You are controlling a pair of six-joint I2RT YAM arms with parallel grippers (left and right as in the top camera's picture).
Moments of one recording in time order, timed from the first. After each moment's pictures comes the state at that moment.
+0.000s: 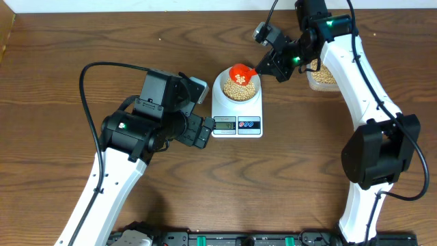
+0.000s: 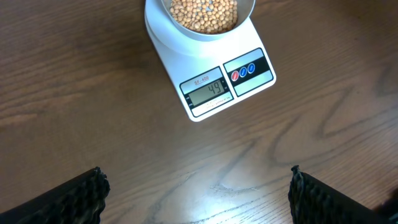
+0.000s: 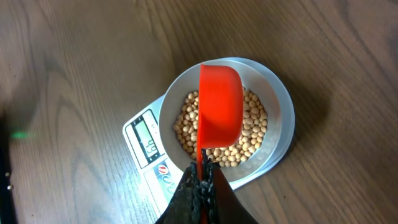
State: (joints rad) left arm -0.36 1.26 1.25 -1.03 0.18 0.06; right arm 0.23 2.09 1.97 -1.11 -0.67 -0.64
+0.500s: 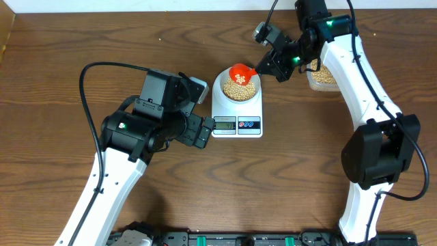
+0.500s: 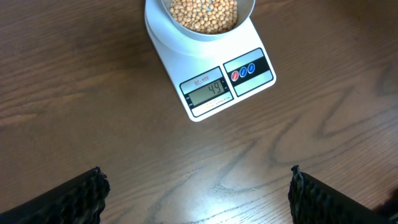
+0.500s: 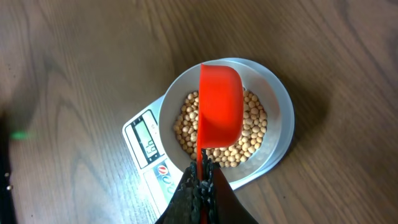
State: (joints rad) left arm -0.36 1.26 1.25 -1.03 0.18 0.06; right arm 0.23 2.09 1.97 -1.11 -0.67 -0.64
